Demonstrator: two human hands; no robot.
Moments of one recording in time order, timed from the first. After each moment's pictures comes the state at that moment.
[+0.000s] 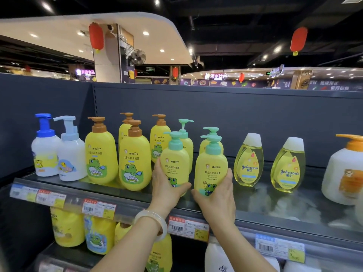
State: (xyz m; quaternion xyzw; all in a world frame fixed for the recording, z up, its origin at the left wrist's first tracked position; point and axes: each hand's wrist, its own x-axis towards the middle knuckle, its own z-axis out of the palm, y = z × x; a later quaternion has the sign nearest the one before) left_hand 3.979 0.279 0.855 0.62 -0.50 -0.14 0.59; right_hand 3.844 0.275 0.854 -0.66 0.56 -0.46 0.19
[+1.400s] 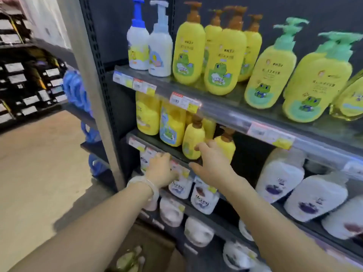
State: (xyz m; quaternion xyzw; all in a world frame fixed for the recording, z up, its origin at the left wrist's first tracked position) left_hand 4.082 0.481 0.712 0.85 -0.44 -0.20 0.21; right_hand 3.950 0.409 0.766 -0.91 0.36 -0.11 0.15
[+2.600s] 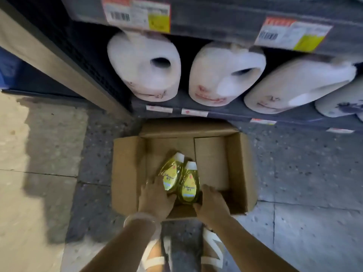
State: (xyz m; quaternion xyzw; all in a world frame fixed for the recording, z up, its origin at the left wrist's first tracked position) left_hand 4.280 0.612 0.076 0.77 -0.43 -0.46 -0.10; right_hand 4.133 0.597 0.073 -0.57 0.64 0.25 0.46
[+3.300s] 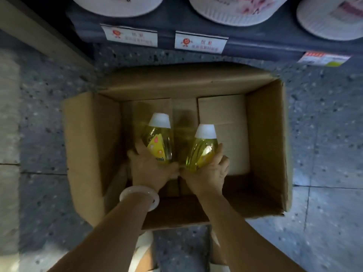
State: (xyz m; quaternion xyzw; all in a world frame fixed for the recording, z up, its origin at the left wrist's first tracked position) left_hand 4.269 0.608 -0.108 0.85 -0.29 -0.44 0.03; right_hand 4.149 0.606 -0.109 -0.38 0.80 0.03 0.47
